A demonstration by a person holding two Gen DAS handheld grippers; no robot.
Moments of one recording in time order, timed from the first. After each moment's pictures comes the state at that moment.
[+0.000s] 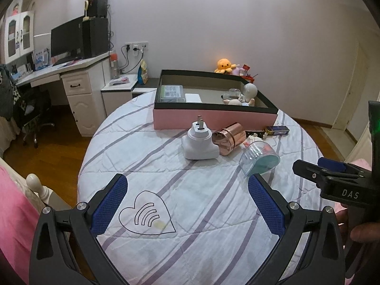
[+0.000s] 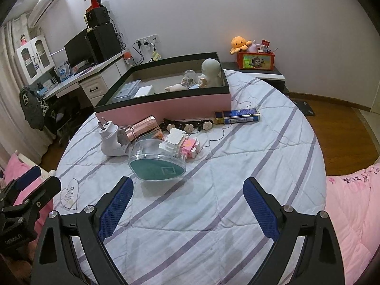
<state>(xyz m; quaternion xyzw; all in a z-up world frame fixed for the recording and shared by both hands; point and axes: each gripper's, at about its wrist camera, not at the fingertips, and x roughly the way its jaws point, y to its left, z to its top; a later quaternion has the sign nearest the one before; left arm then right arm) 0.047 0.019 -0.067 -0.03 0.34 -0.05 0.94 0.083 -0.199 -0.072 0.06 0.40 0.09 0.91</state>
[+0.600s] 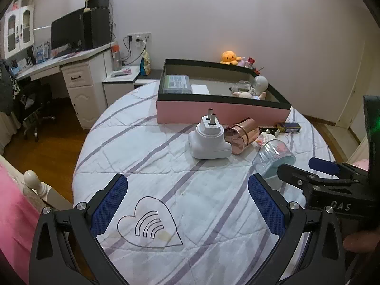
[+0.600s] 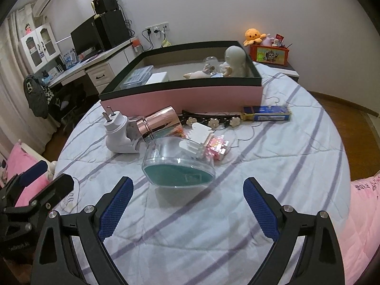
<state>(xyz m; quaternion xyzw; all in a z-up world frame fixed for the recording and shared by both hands) 0.076 0.026 -0.083 -0.03 0.36 -0.04 0.93 0.120 -0.163 -0.092 0.04 0.43 0.12 0.90</state>
